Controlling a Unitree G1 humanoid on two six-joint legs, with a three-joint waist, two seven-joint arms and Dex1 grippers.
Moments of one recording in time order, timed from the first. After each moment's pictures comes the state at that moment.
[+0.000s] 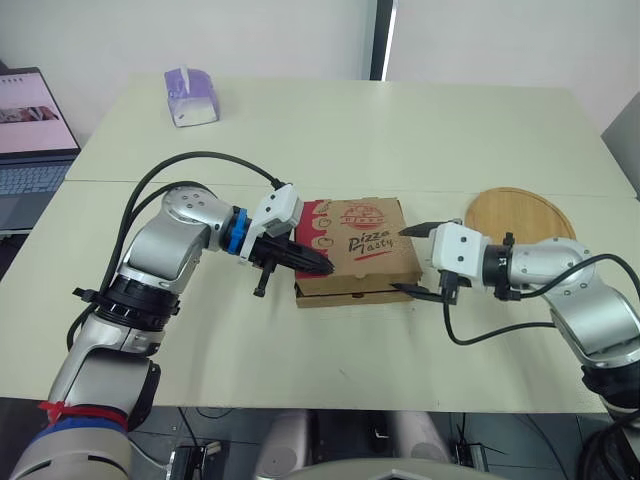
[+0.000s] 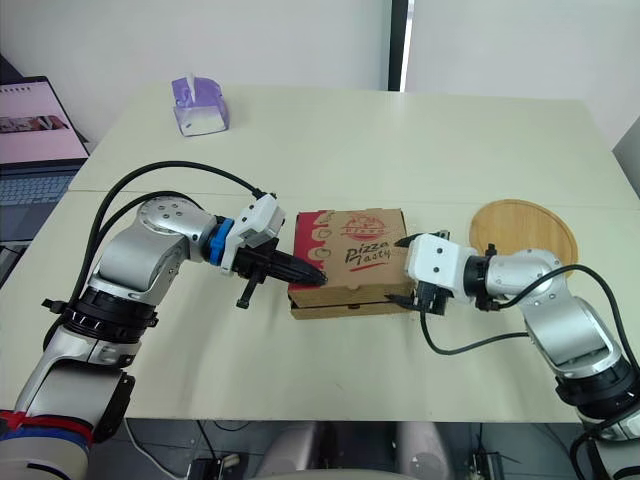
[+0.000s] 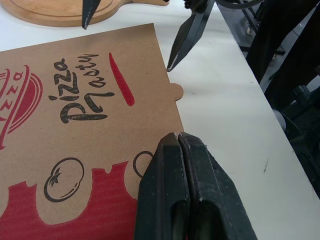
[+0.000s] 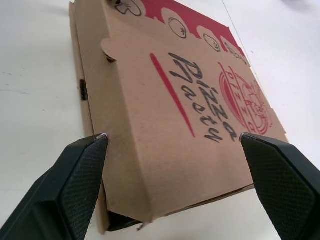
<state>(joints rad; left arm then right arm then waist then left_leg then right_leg) -0.74 0.68 -0.28 0.11 -0.34 0.45 -1.52 -0.36 -0.79 0.18 -0.46 0.18 0.45 0.94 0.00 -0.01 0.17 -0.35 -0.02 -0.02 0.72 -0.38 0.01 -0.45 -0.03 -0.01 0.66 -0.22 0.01</state>
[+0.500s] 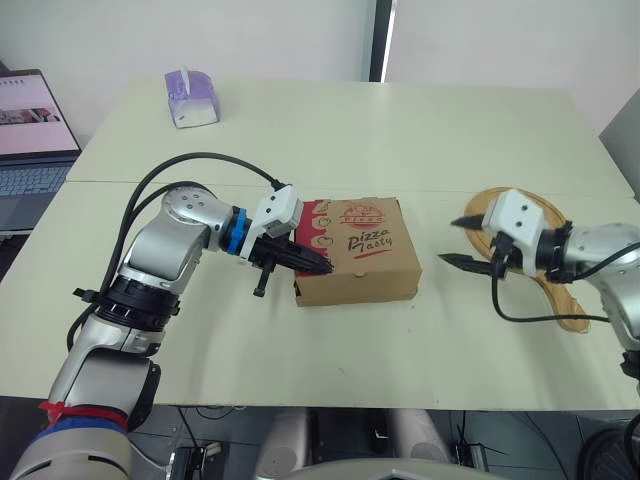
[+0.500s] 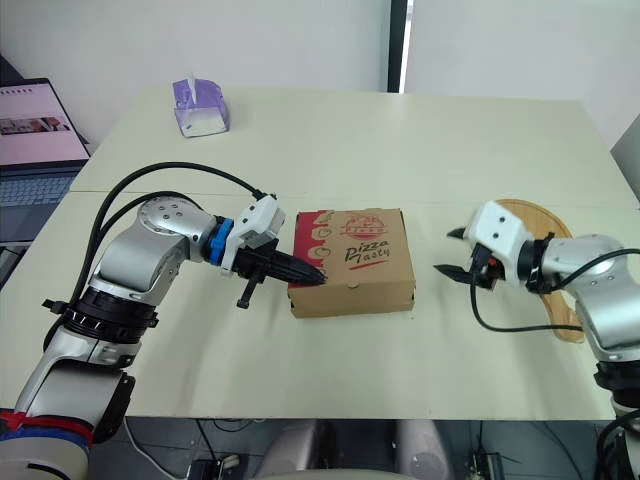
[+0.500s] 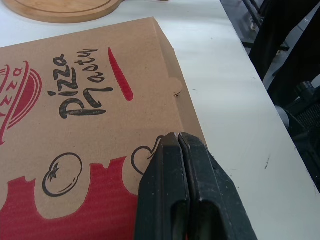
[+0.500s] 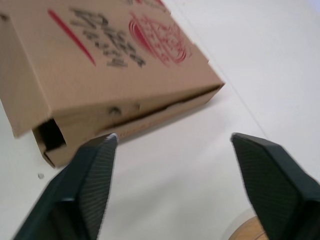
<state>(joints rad) -0.73 0.67 -0.28 0.12 -0.33 0.45 -1.52 -0.35 -0.89 0.04 -0.25 0.25 0.48 0.99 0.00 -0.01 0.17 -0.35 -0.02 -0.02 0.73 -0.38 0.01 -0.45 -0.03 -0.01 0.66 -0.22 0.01</state>
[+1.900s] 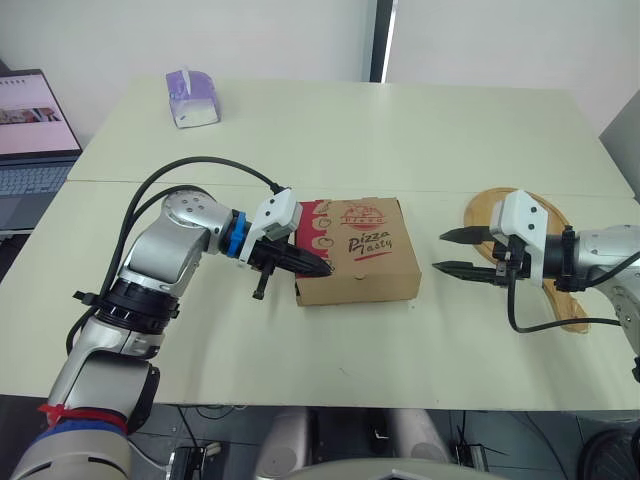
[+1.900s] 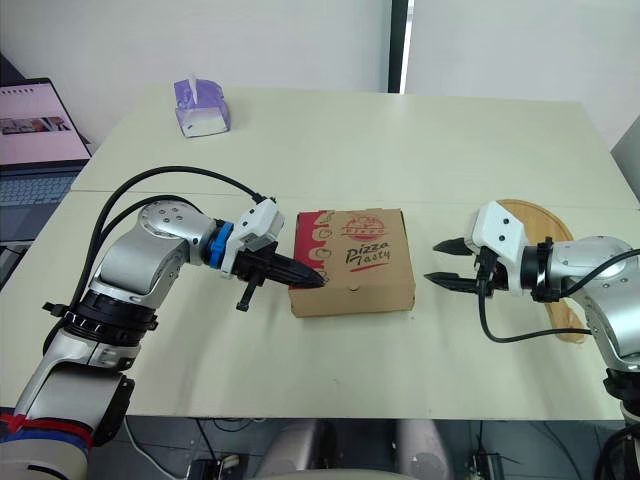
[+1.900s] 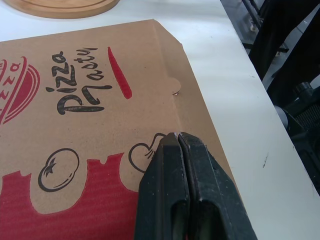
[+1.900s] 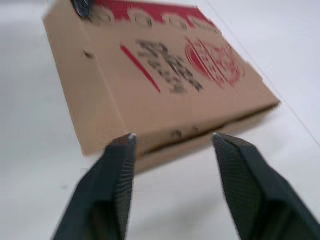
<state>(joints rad) -0.72 0.68 -0.28 0.12 -0.33 0.45 -1.51 -0.33 -0.91 -0.03 -0.42 0.46 0.62 1.05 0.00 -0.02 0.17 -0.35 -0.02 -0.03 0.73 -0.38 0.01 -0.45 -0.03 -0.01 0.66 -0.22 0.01</state>
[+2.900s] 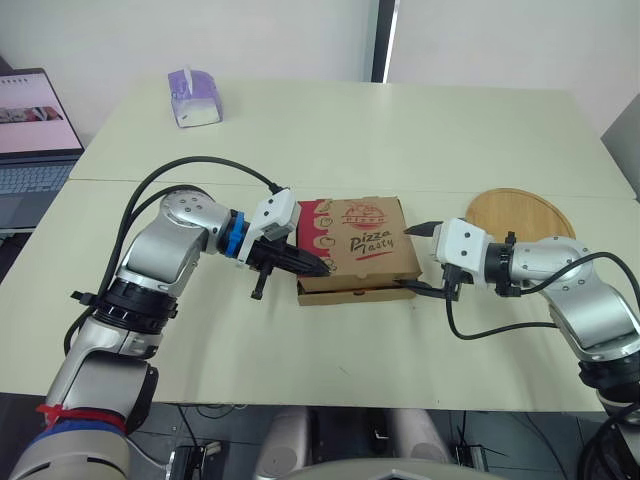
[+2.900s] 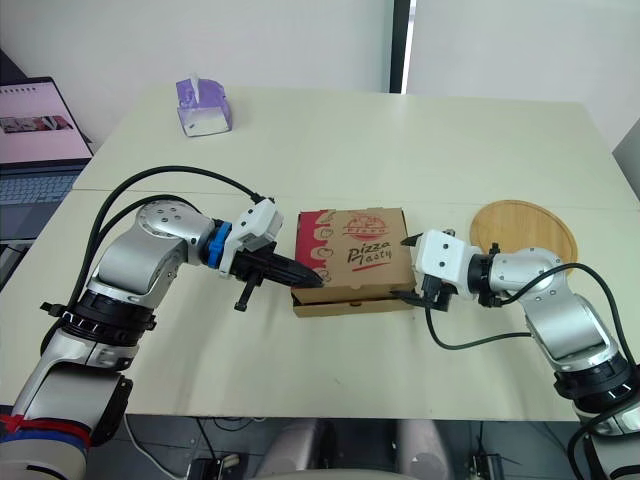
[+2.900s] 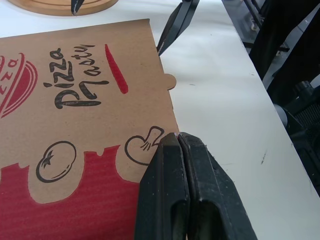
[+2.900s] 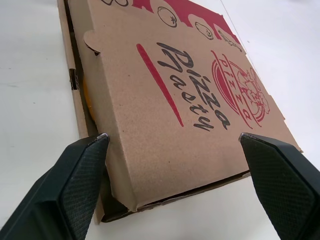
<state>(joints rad) -0.72 0.68 -0.28 0.12 -0.33 0.45 -1.52 -0.37 -0.78 0.20 -0.35 0.12 0.38 0.94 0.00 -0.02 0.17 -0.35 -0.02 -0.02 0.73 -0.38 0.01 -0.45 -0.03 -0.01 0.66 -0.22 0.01</state>
